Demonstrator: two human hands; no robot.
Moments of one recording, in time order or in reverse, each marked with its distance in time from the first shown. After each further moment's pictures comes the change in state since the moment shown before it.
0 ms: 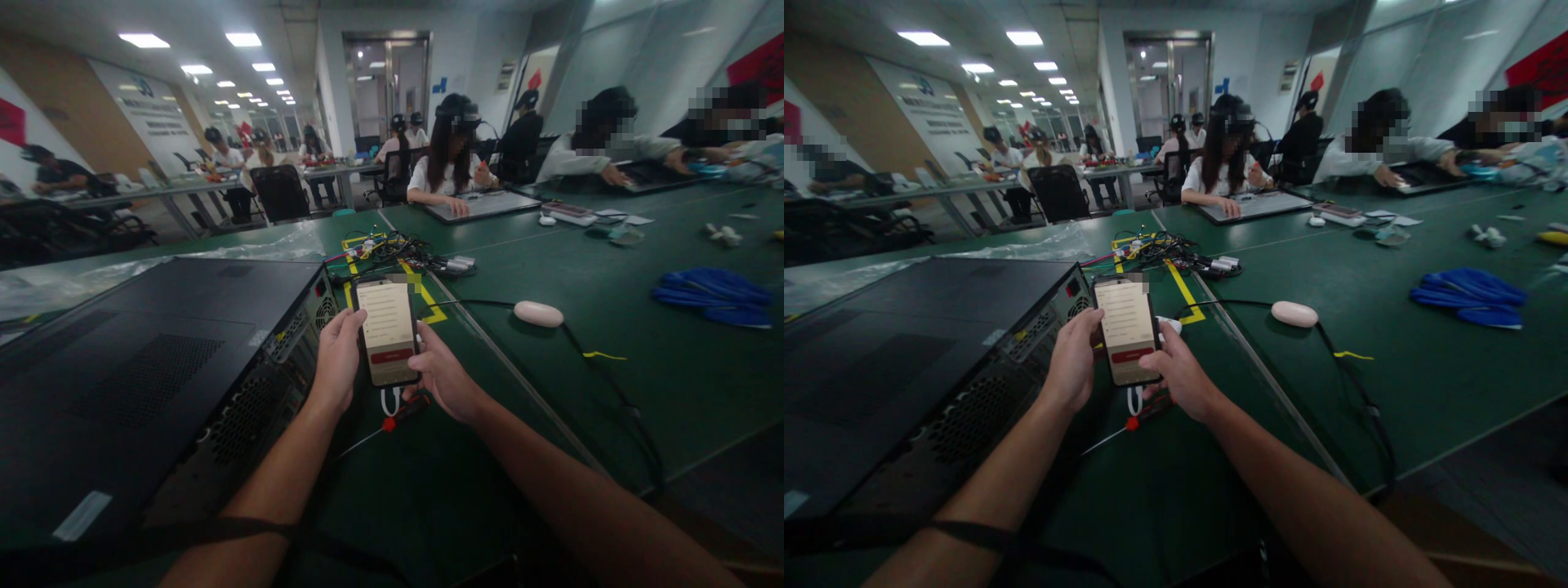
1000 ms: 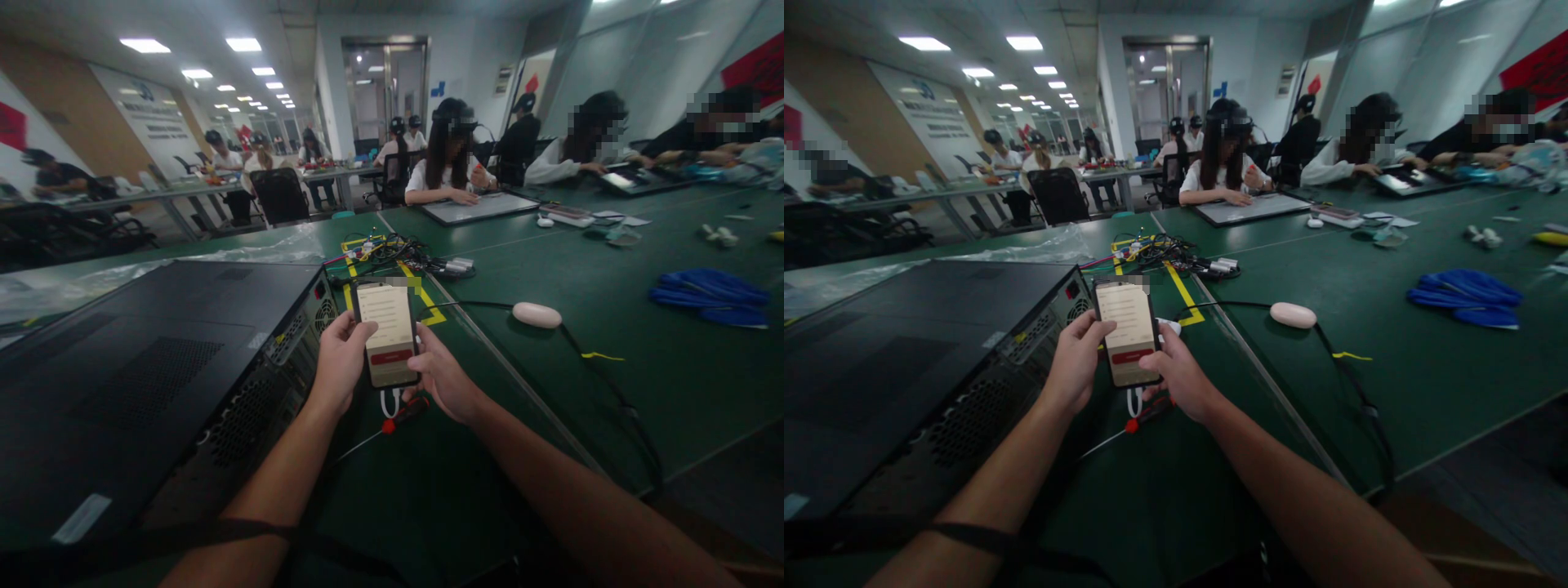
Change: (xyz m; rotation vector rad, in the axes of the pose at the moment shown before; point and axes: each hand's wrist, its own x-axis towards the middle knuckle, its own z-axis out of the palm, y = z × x) left_hand -0.002 0.000 -0.001 0.033 -0.070 0.010; right_hand -0.002 -0.004 0.002 -0.007 0.022 -0.001
